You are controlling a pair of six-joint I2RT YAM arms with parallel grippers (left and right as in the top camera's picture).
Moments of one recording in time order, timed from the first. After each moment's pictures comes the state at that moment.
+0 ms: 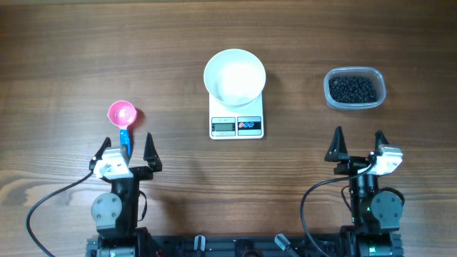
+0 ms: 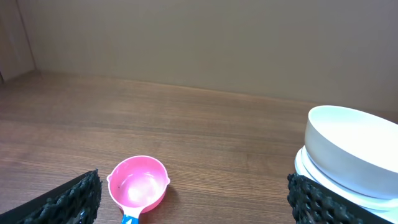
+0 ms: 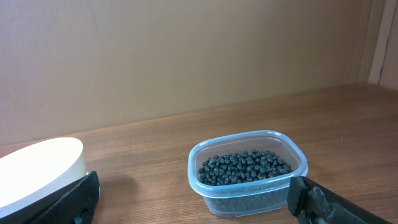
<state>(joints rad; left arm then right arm) 0.09 0.01 0.02 -0.08 0.02 -0.10 0.03 0.01 0.01 0.01 0.08 0.17</state>
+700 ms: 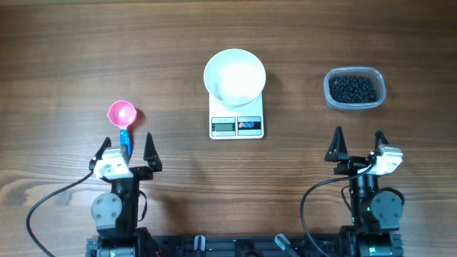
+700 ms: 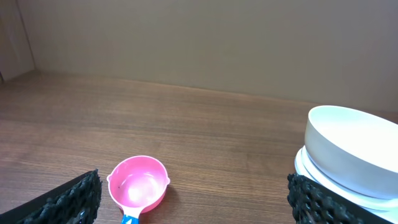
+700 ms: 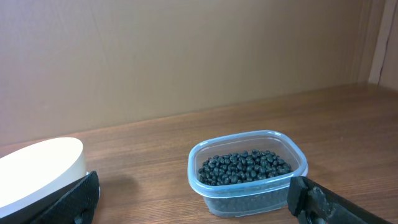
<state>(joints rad) 0.09 0.01 0.02 -0.08 0.02 -0.10 0.03 0.01 0.01 0.01 0.08 0.17</state>
